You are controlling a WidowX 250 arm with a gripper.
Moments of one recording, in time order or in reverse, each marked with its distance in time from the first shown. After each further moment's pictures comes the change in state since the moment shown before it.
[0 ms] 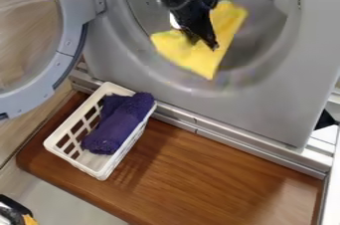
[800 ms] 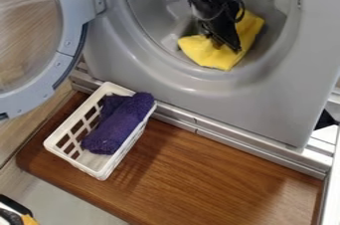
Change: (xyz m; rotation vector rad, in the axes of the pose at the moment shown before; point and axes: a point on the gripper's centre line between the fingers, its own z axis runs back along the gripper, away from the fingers) arm 0.020 0.001 -0.069 -0.001 0.039 0.002
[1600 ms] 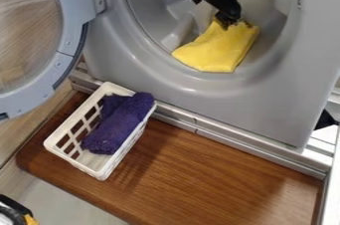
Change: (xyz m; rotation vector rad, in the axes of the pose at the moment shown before) arm 0.012 0.003 0.079 0.024 -0.087 0.035
